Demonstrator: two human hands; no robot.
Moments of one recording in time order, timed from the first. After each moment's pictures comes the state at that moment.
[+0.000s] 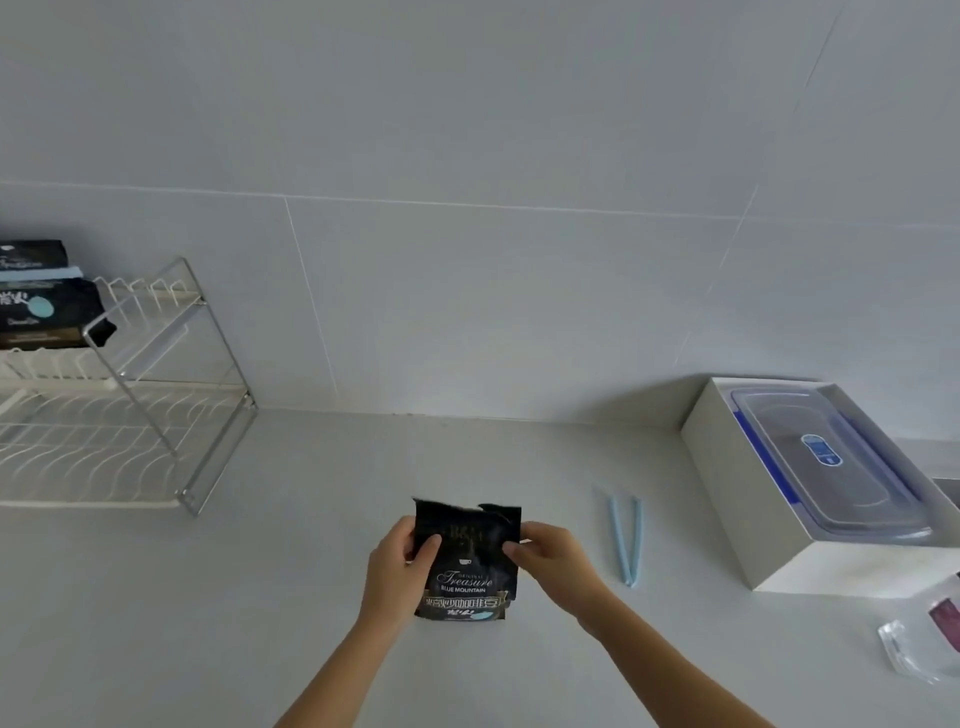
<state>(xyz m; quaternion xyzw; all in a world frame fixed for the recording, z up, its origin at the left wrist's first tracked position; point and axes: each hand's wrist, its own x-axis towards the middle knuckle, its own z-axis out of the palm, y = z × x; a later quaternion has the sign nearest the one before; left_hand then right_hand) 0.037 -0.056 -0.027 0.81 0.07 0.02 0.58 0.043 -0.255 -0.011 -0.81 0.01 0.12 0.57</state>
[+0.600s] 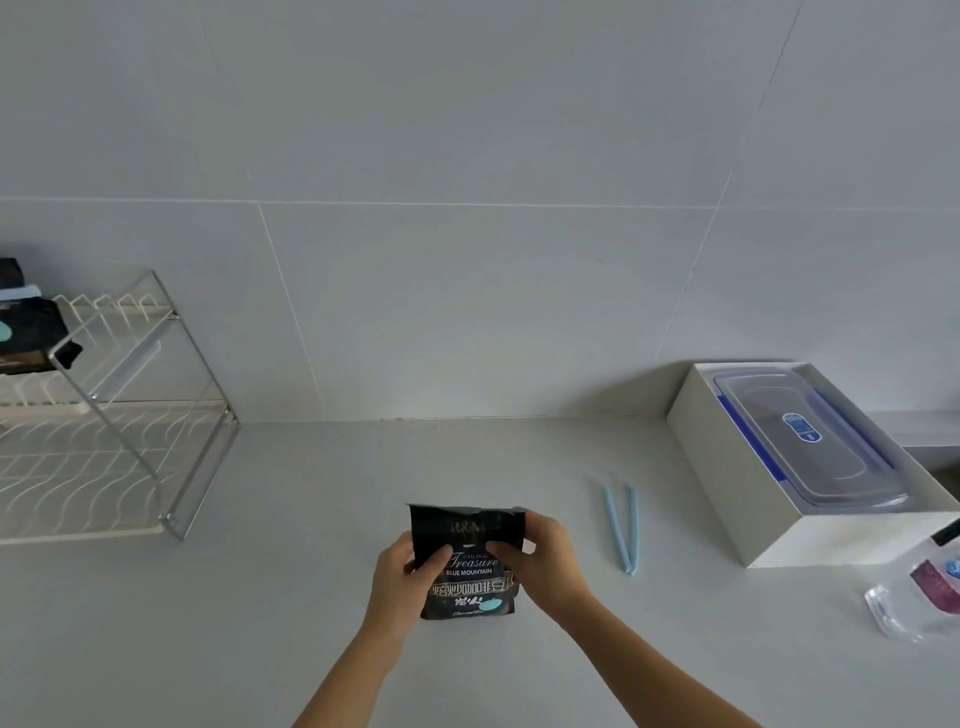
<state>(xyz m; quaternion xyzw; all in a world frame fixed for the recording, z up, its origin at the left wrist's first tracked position) 0.039 -0.051 -0.040 0.71 0.11 -0.07 0.69 0.042 -0.229 -0.021 -0.83 0.02 0.01 0.56</state>
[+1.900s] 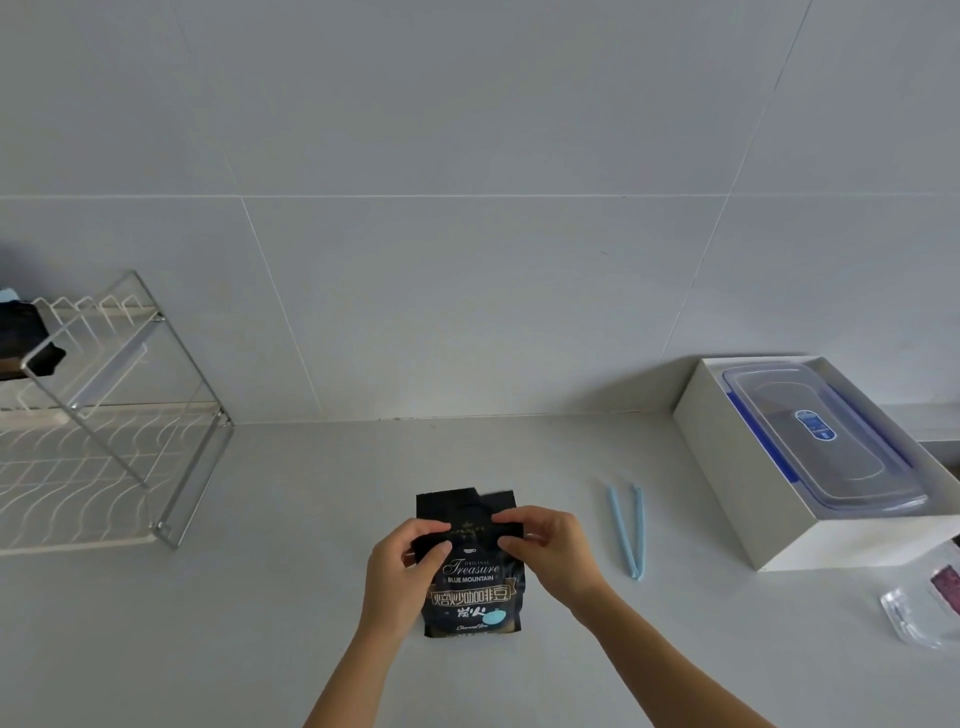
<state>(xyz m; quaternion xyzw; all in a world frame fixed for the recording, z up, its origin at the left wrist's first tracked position) 0.055 -0.053 -0.029 0.80 0.04 -0.01 0.60 0.057 -0.244 -0.016 -0.78 0.04 0.06 0.62</state>
